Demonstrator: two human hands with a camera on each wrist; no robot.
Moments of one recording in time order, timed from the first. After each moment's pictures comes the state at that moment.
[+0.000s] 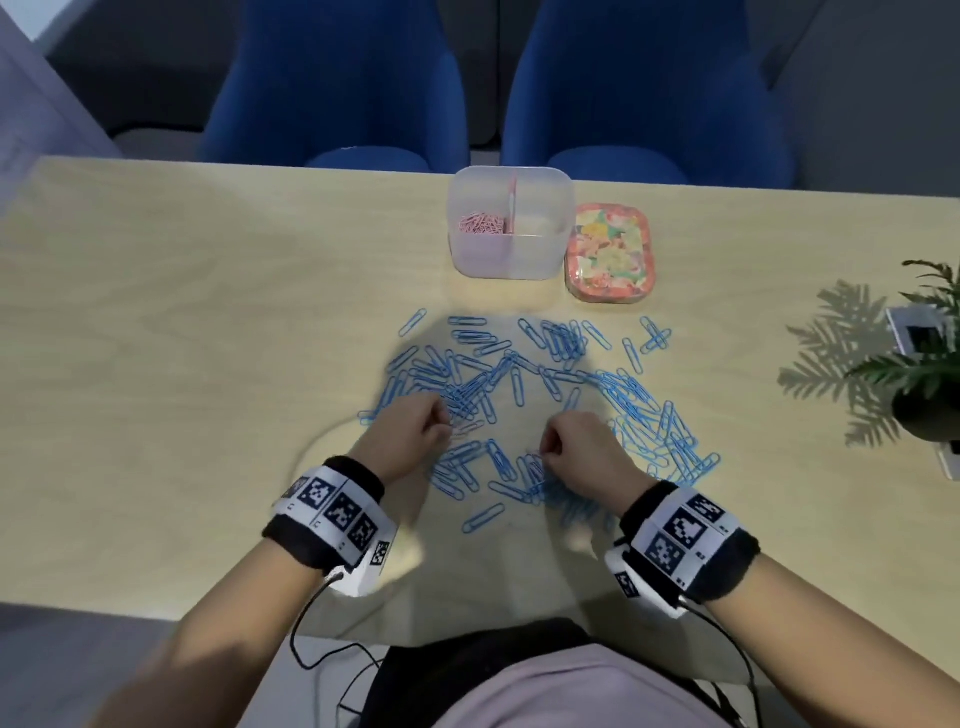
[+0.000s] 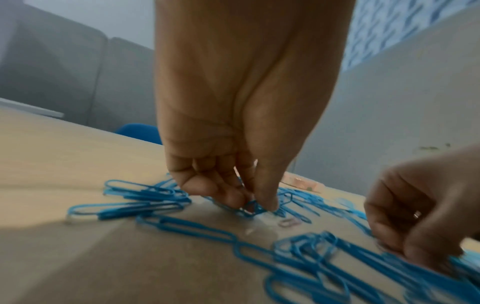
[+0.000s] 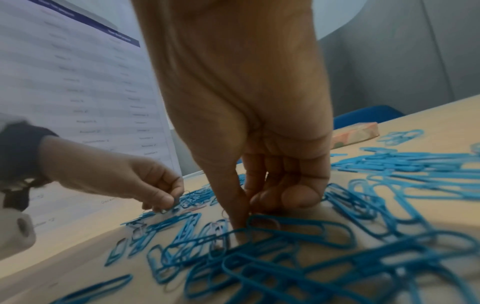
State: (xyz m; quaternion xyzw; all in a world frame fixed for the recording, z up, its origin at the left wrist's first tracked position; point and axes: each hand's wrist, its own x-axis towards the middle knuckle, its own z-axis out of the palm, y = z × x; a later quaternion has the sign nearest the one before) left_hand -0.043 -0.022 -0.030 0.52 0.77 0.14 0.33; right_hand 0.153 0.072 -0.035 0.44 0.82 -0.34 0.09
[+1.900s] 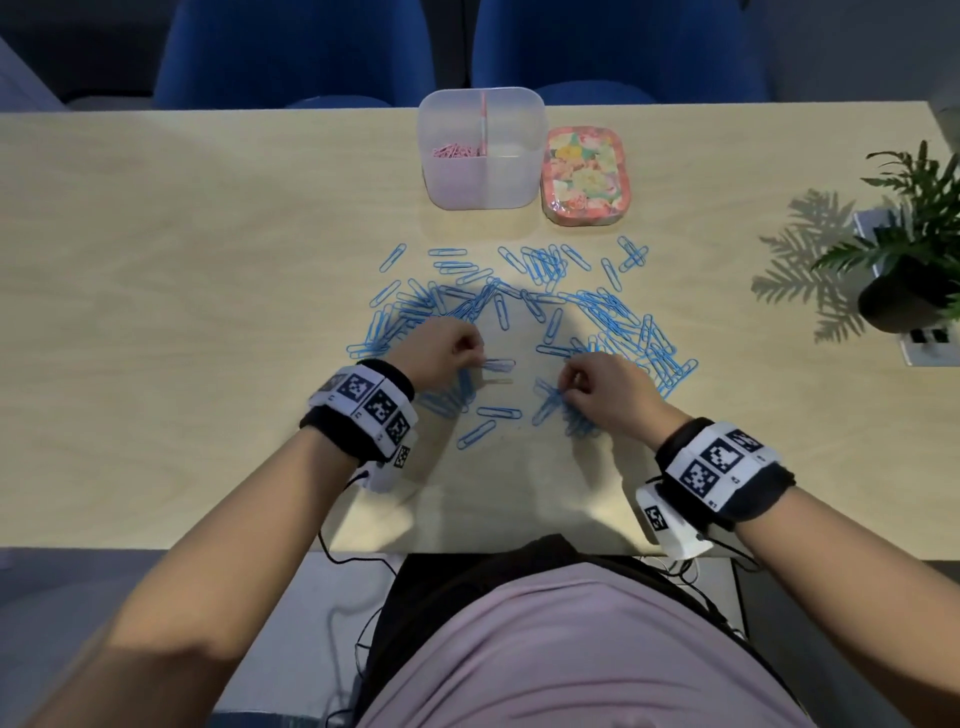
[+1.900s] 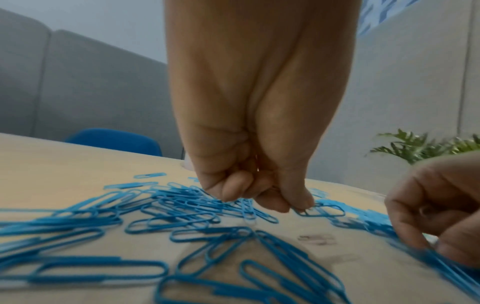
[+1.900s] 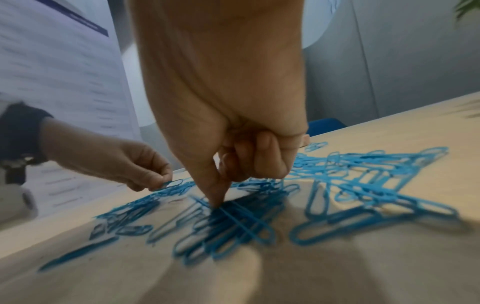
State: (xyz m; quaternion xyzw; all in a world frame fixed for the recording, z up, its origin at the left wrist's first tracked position) left_hand -0.015 0.002 -0.024 0.62 0.70 0.10 0.34; right_hand 0.203 0.055 -0.034 0.47 0.83 -0.30 0.05
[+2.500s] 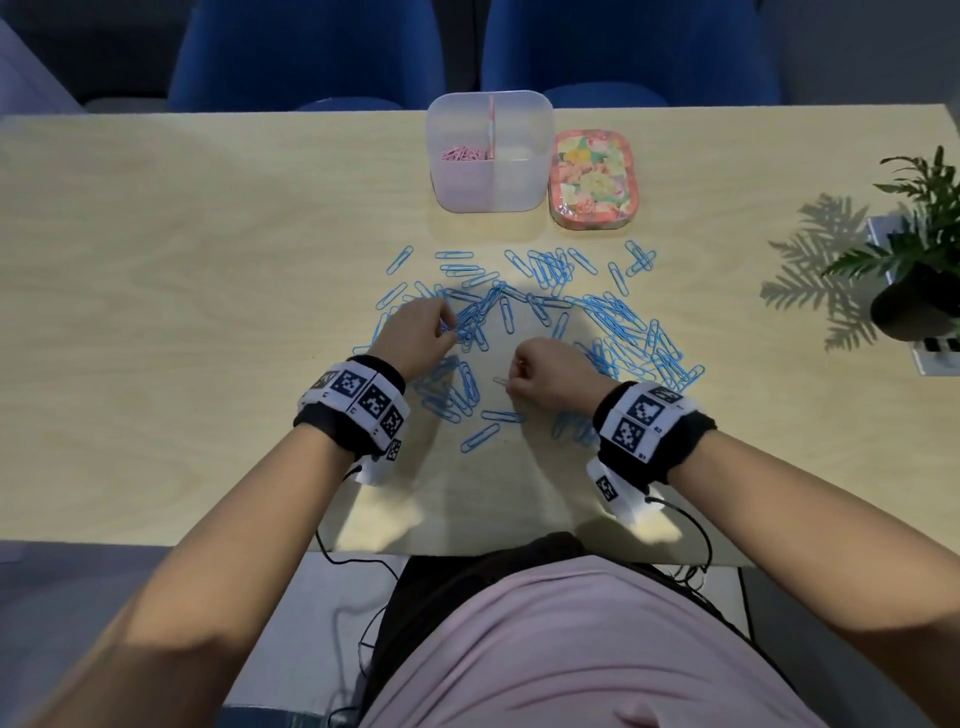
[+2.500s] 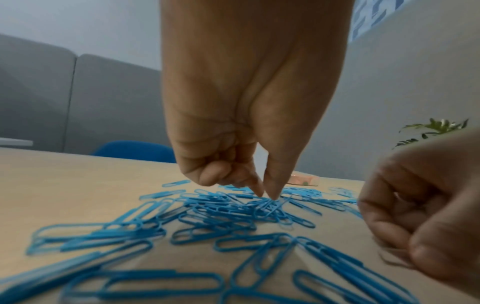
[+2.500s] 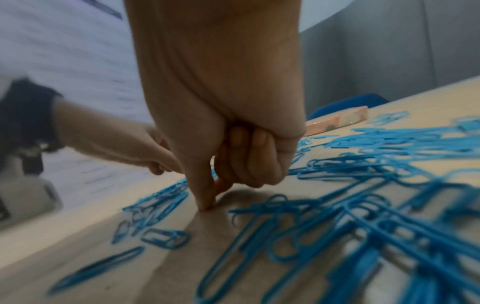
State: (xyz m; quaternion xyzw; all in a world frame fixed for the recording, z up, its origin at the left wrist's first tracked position) left_hand -0.033 0.002 -0.024 0.54 0.79 0.12 0.25; right_hand 0.142 0.062 -0.043 0.38 0.85 -0.34 0.09
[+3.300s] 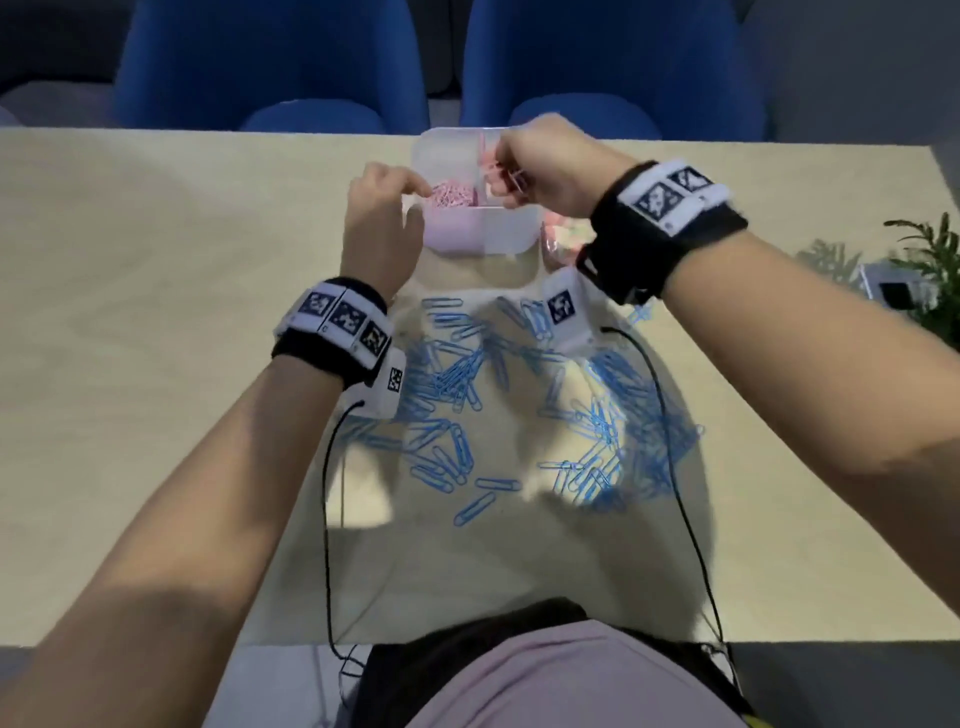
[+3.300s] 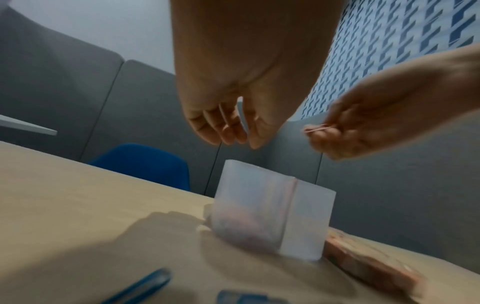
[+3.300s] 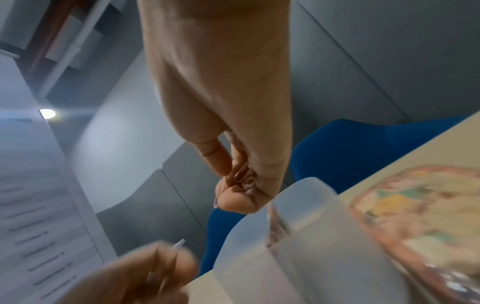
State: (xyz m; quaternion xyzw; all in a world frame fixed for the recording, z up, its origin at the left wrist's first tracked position) left_hand -0.103 0.122 0.009 0.54 0.77 0.33 0.08; right_hand 0.028 0.228 0.080 0.48 0.59 -0.64 -0.13
